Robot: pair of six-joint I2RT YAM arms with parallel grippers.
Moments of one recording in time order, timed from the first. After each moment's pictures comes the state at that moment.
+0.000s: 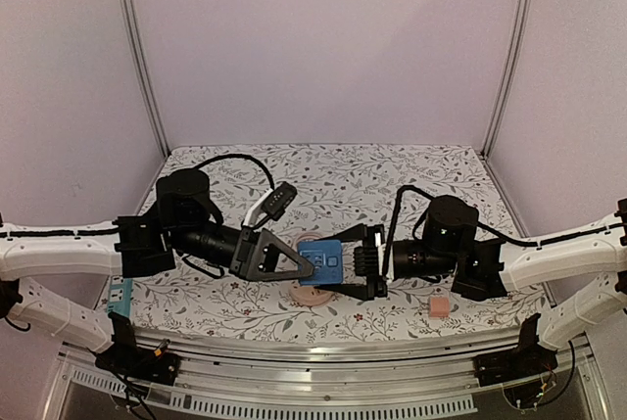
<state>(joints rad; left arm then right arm) -1.03 1.18 0.75 0.23 0.71 -0.90 1.14 1.36 0.68 0.64 -0.45 -0.59</state>
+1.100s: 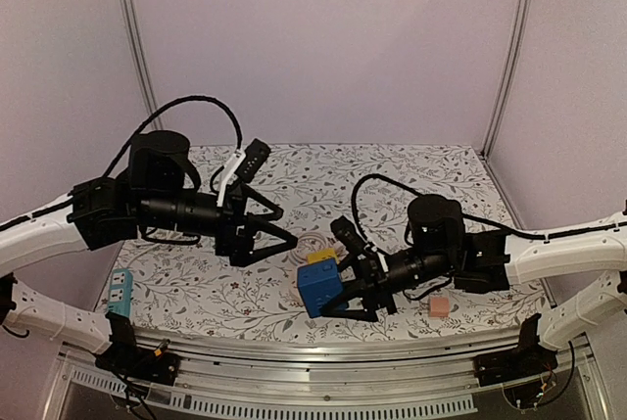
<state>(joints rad) -1.01 1.05 0.99 -0.31 0.32 -0.27 1.14 1.34 0.77 0.26 -0.61 0.29</state>
